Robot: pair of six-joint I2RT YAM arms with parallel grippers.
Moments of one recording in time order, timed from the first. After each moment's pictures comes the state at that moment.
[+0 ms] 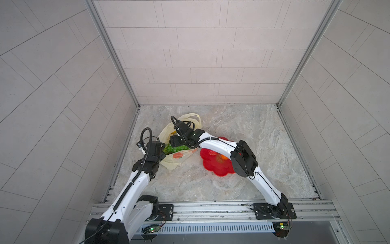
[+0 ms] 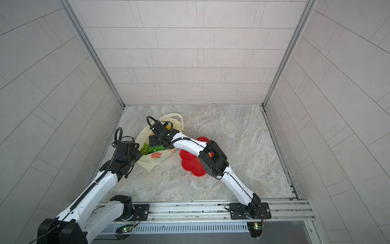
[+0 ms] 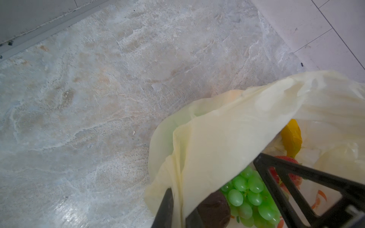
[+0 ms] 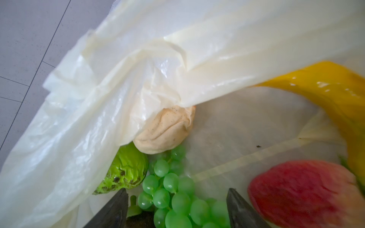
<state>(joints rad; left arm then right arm) -0.13 0.91 0.52 -0.46 -0.30 -0.84 0.89 2.47 2.18 -0.49 -0.02 0.57</state>
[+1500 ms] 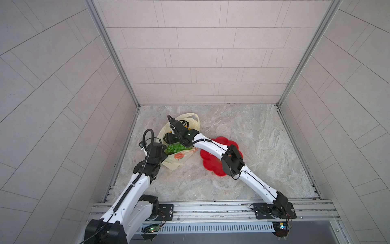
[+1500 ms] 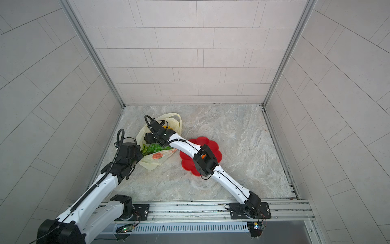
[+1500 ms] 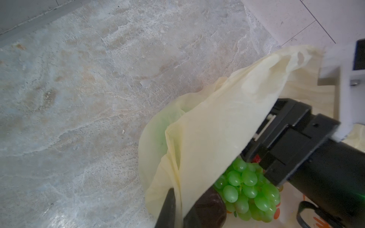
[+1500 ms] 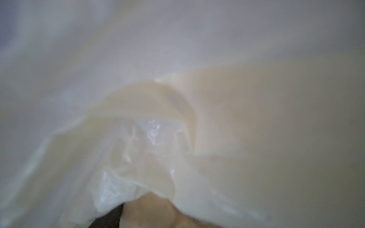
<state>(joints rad) -0.17 0.90 0.48 -0.40 -0.29 -0.81 0.87 2.76 2.63 -0.56 -0.05 0.53</state>
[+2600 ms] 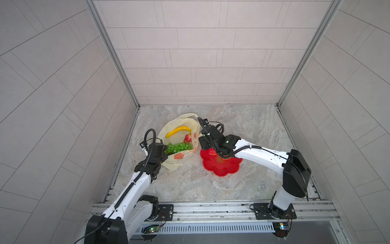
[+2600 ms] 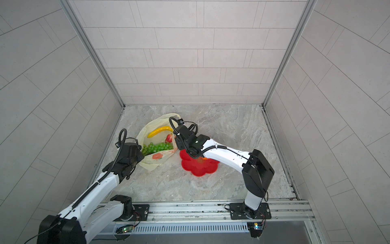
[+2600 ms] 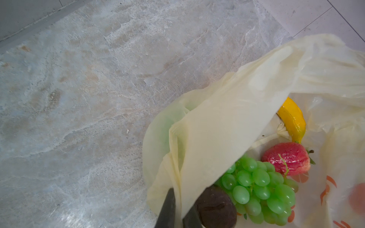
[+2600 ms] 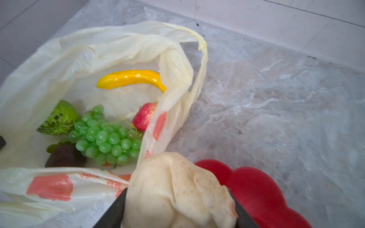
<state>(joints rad) -0.17 0.94 0.48 -0.39 -0.31 -0.79 0.87 1.63 1.27 -0.42 0.38 0.34</state>
